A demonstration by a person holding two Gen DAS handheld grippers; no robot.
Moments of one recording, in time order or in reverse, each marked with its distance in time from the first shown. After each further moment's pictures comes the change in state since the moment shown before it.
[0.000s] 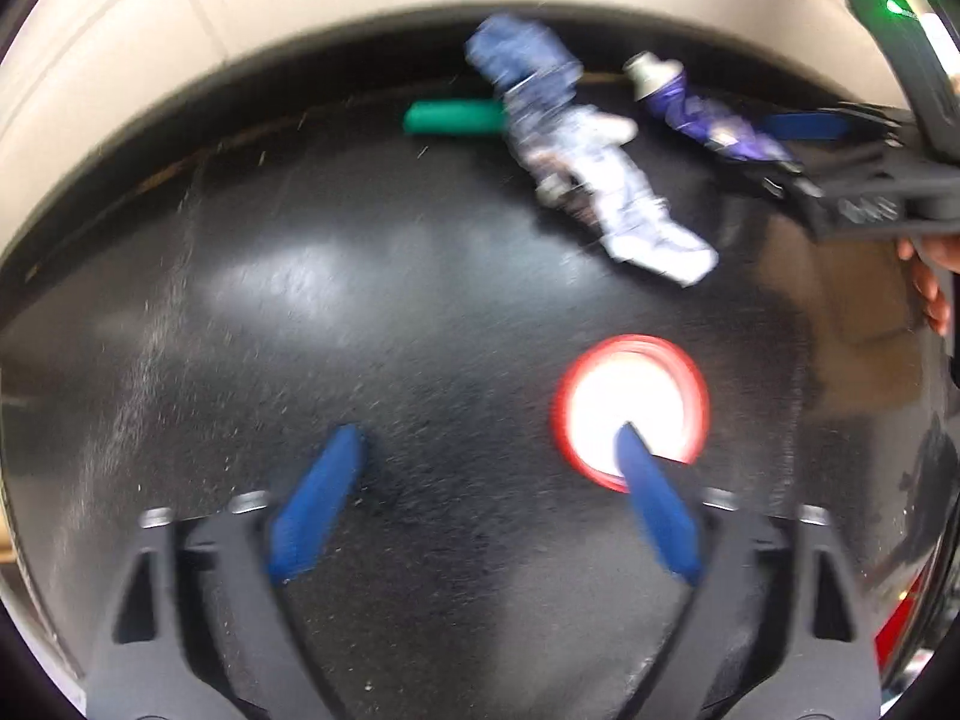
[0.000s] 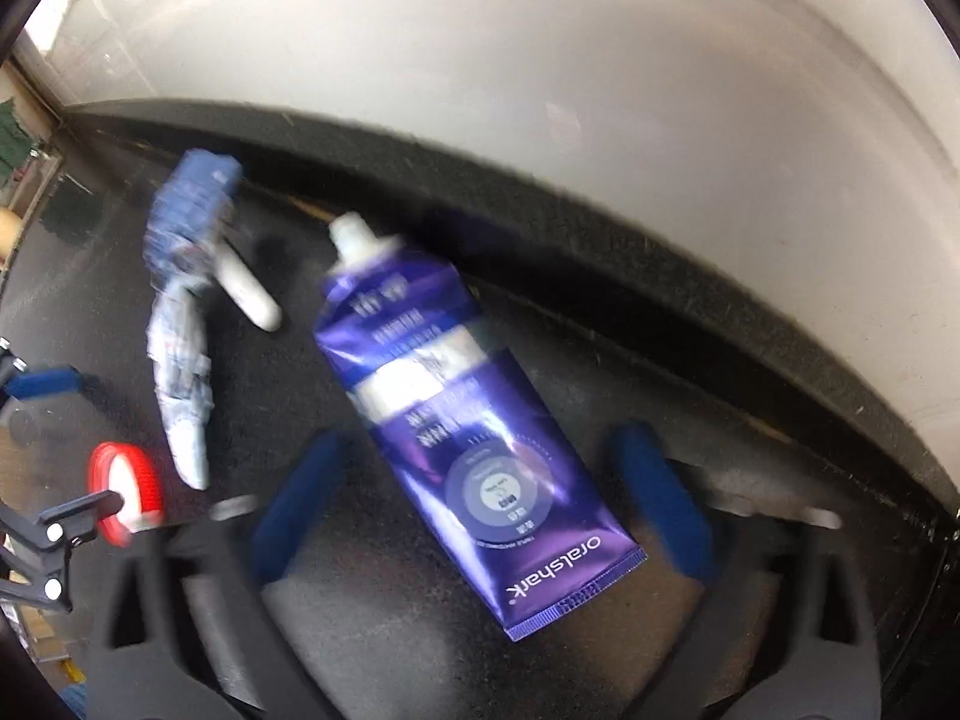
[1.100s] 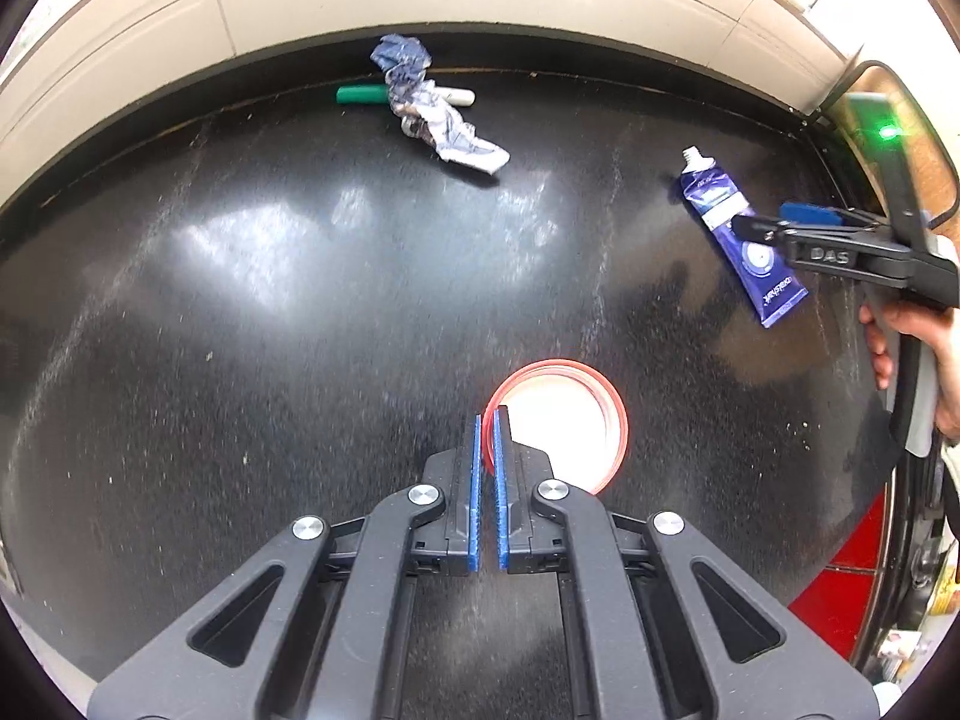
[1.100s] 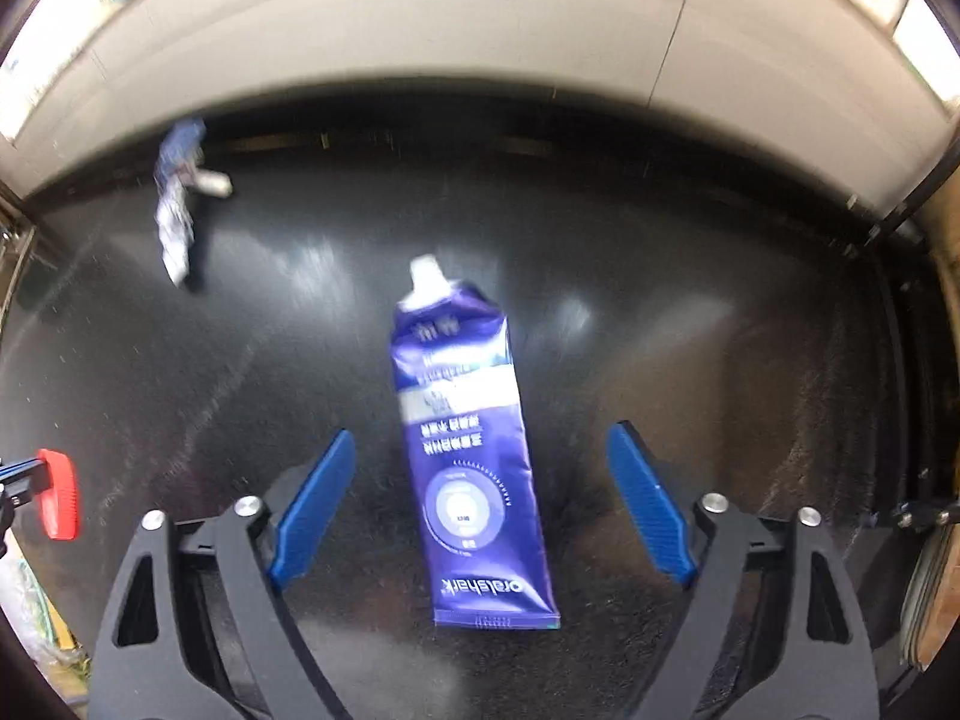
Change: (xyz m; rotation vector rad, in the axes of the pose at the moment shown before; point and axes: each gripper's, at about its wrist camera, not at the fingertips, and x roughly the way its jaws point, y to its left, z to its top) left arm -0.059 -0.053 -0.090 -0.040 -0.021 -0.091; right arm -0.063 -0.046 -0.160 0.306 -0.008 -0.110
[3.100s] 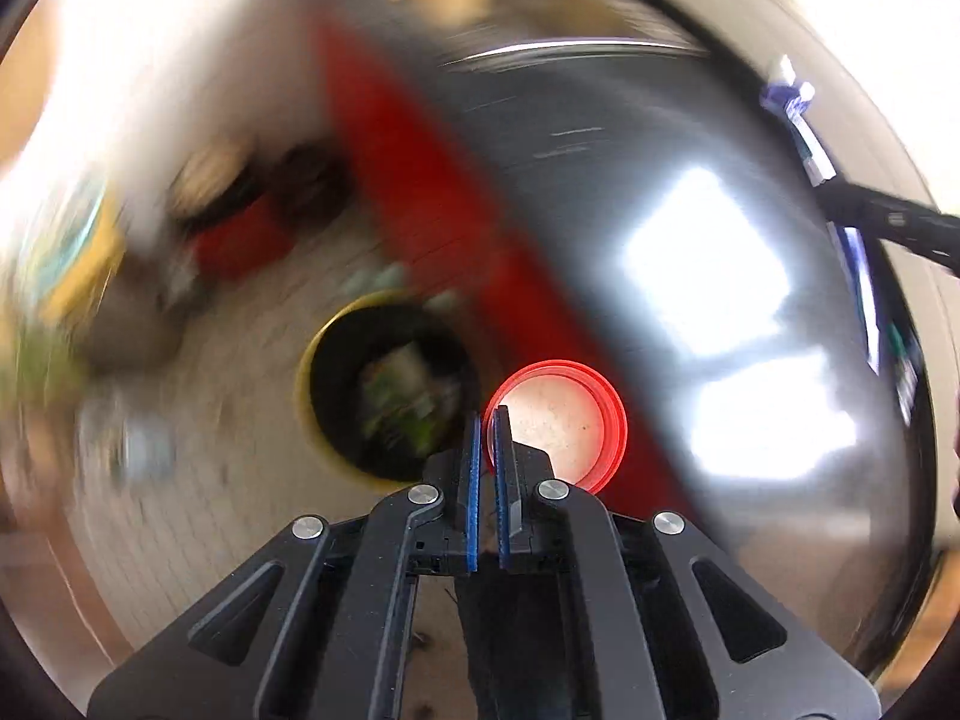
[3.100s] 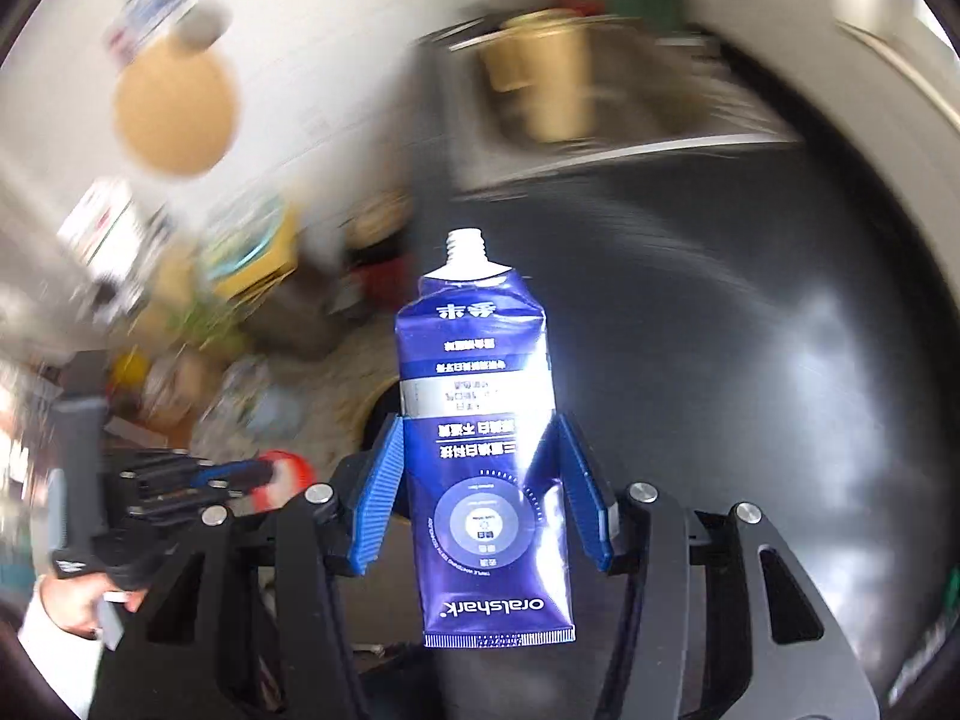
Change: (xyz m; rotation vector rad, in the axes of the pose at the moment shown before) left arm -0.160 0.236 -0.433 -1.245 -0.185 0.330; right arm -0.124 0.573 -0.126 -1.159 0.102 0.711
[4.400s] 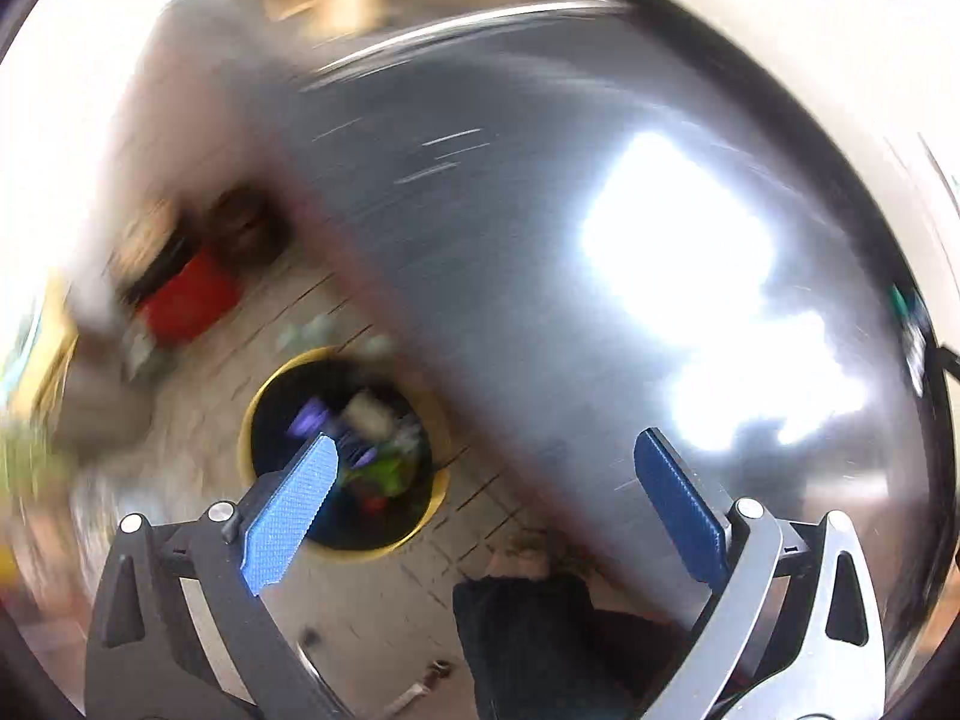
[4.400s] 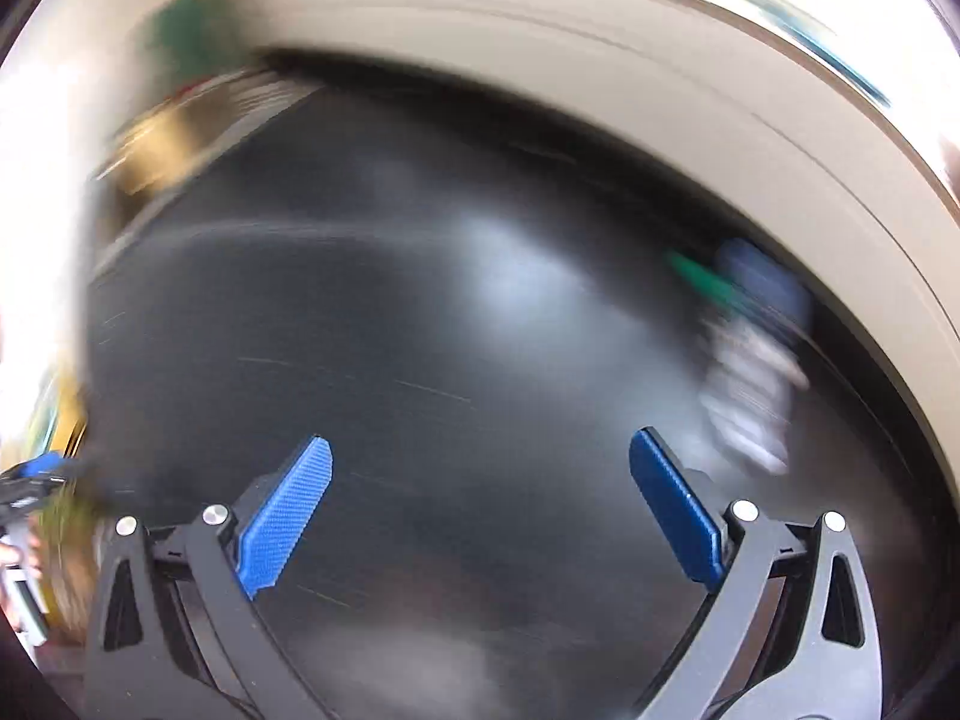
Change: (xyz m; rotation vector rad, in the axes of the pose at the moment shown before) left arm 0.052 -0.144 0.057 0.342 -0.008 -0.064; right arm -0.151 -0.244 -0.231 0.691 -0.118 -0.565
